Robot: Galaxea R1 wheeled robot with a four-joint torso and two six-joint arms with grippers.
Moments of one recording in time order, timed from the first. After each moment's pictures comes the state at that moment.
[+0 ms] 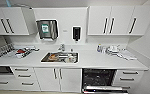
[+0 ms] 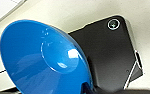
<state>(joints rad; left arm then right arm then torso) 1.41 2.43 -1.84 0.57 -0.10 -0.50 -1.54 2.58 -2.10 -0.18 0.20 0.33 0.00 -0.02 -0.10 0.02</state>
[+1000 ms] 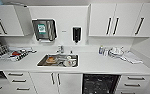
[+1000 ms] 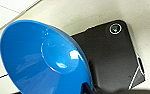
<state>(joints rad) 1.39 2.43 -1.84 0.57 -0.10 -0.50 -1.52 2.58 -2.10 -0.18 0.21 0.32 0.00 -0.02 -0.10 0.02</state>
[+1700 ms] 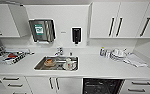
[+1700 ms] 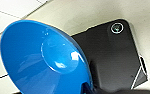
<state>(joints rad) 1.40 2.43 -1.84 0.57 -0.10 -0.50 -1.52 2.59 -2.10 -0.18 0.21 0.32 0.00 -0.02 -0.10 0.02</state>
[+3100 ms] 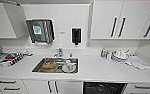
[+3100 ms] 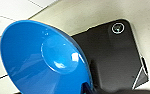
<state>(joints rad) 1.40 2.43 -1.84 0.57 -0.10 -0.50 -1.52 2.59 -2.11 -0.18 0.21 0.32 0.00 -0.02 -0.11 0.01</state>
